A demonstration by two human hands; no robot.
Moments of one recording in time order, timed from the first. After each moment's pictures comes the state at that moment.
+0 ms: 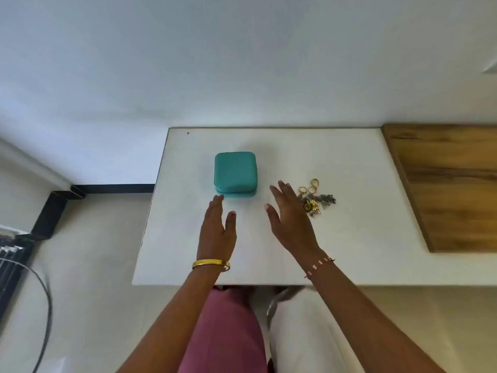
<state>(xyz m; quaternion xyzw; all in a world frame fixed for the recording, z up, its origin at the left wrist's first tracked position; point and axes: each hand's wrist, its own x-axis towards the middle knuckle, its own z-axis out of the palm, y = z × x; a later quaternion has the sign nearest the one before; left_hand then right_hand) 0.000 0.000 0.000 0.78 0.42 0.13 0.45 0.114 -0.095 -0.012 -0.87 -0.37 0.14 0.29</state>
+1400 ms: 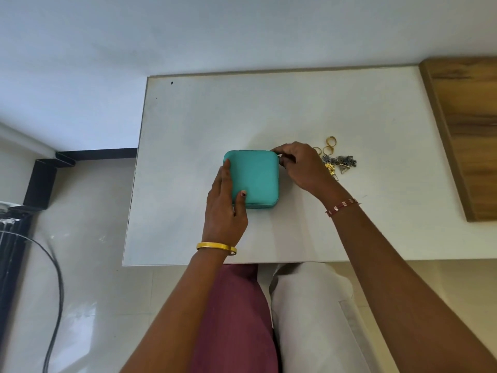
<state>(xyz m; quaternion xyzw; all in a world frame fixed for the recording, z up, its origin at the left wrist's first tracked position) 0.008 0.004 -0.055 0.85 0.34 0.13 0.39 0.171 -0.068 -0.035 -0.82 -0.30 0.29 0.39</state>
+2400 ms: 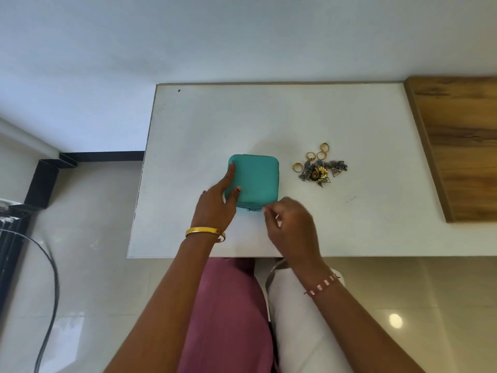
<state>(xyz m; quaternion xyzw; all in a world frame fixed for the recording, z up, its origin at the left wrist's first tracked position) 0.002 0.019 -0.024 0.84 0.37 0.03 0.41 0.065 -0.118 -0.027 -0.88 -0.34 0.09 0.33</state>
